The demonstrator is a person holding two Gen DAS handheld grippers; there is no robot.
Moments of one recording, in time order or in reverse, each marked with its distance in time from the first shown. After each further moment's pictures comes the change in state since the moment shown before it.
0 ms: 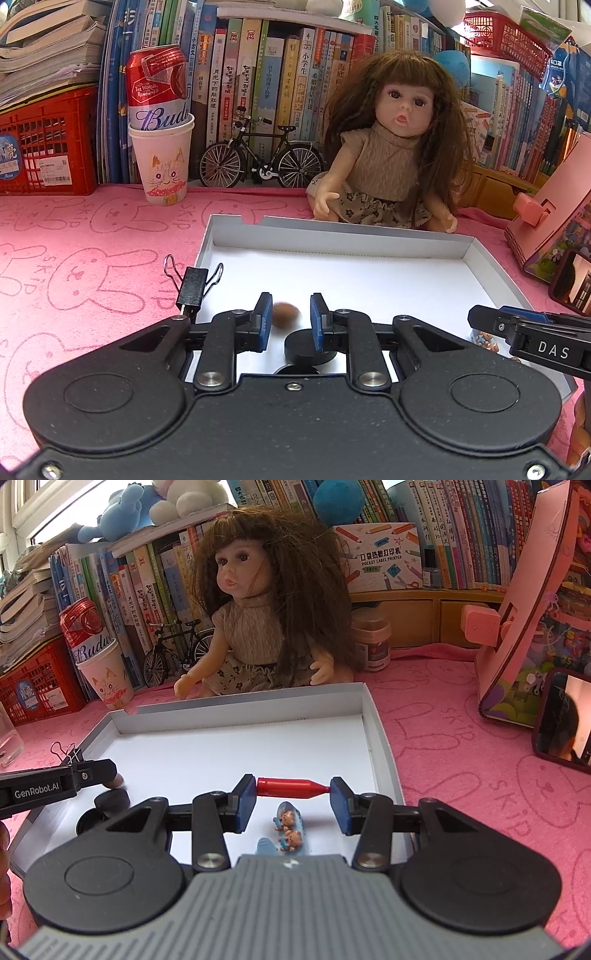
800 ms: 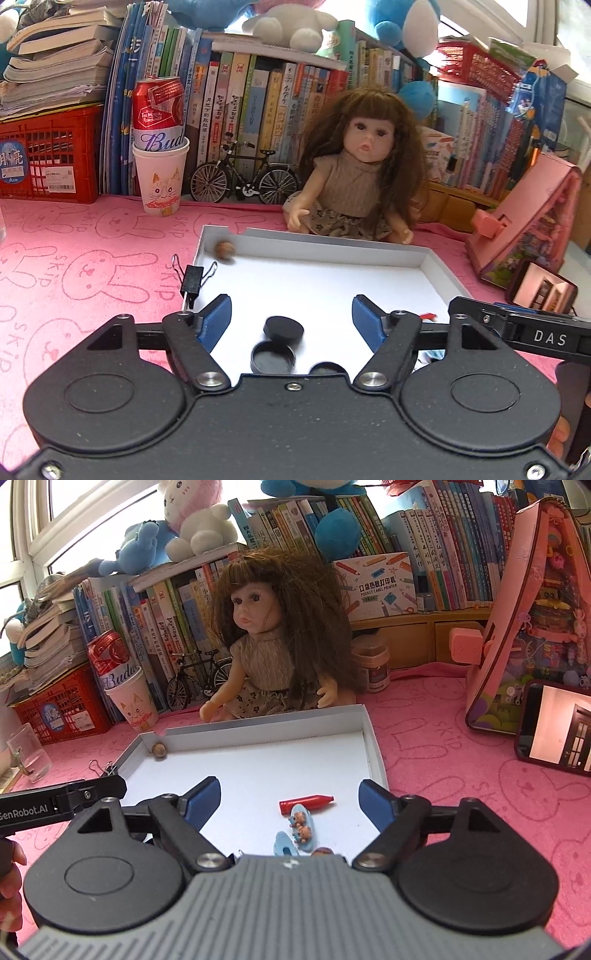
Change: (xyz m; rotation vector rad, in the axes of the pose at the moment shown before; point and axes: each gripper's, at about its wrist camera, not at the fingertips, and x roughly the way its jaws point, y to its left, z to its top) left arm -0.063 -0.001 -0.011 -0.010 -0.055 -0.087; right arm -0.049 -0.004 -0.002 0.015 -0.073 0.058
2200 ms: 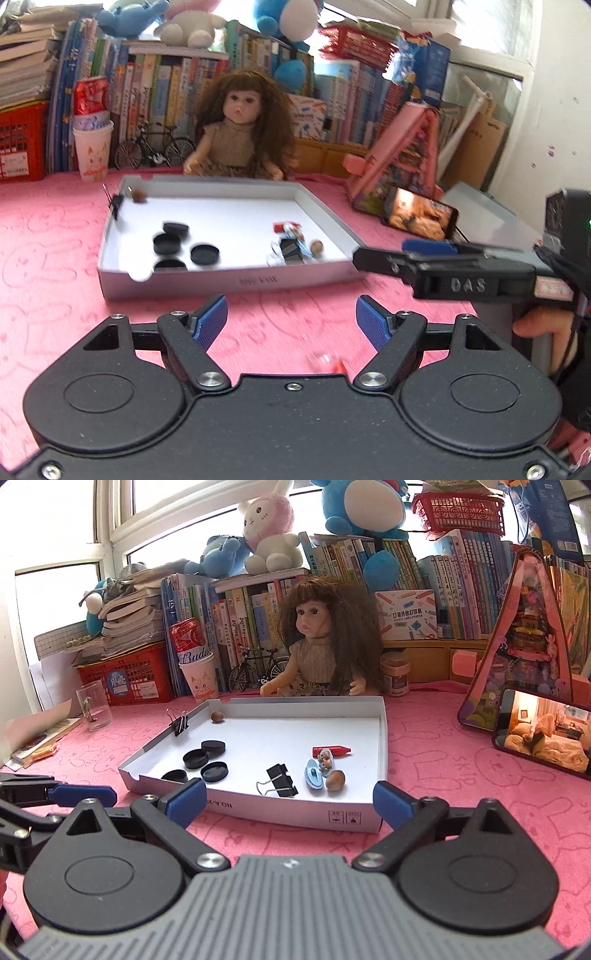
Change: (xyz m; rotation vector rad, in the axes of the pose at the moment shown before) left arm -0.127 -0.050 -0.095 0.125 0.047 -0.255; right arm -0.102 -0.002 -0.059 -0.156 -0.074 0.115
